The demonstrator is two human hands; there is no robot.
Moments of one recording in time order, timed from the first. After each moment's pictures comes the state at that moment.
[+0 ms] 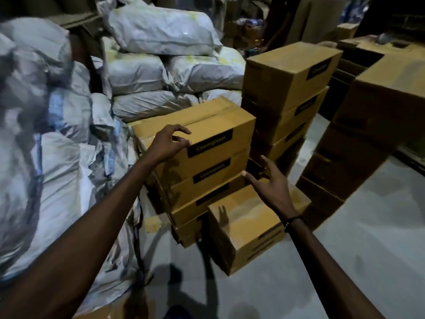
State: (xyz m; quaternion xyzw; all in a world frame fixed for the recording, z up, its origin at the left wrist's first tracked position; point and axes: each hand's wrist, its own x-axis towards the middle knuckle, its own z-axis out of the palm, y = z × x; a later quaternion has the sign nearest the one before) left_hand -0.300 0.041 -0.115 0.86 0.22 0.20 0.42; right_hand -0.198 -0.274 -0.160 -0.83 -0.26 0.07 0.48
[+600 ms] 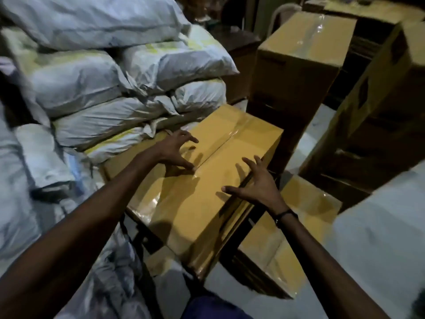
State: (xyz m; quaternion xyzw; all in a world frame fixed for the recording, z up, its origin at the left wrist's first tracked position) left_hand -0.055 0.349 -0.182 0.98 -0.01 -0.10 0.19; right_hand -0.063 0.034 -0.206 -0.91 -0.16 0.13 0.35
